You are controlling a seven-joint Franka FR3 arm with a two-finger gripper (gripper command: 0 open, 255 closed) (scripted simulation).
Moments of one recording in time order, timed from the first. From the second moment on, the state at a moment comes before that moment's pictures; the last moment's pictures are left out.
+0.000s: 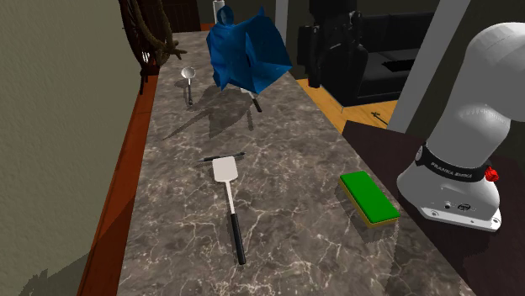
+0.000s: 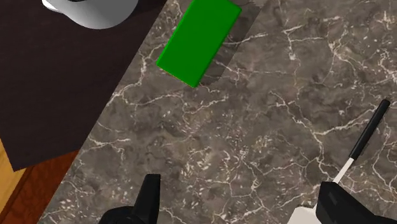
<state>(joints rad) 0.04 -0.70 0.21 -2.61 0.19 1.78 0.54</state>
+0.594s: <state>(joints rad) 0.04 -0.42 0.40 -2.61 0.28 2.11 0.82</state>
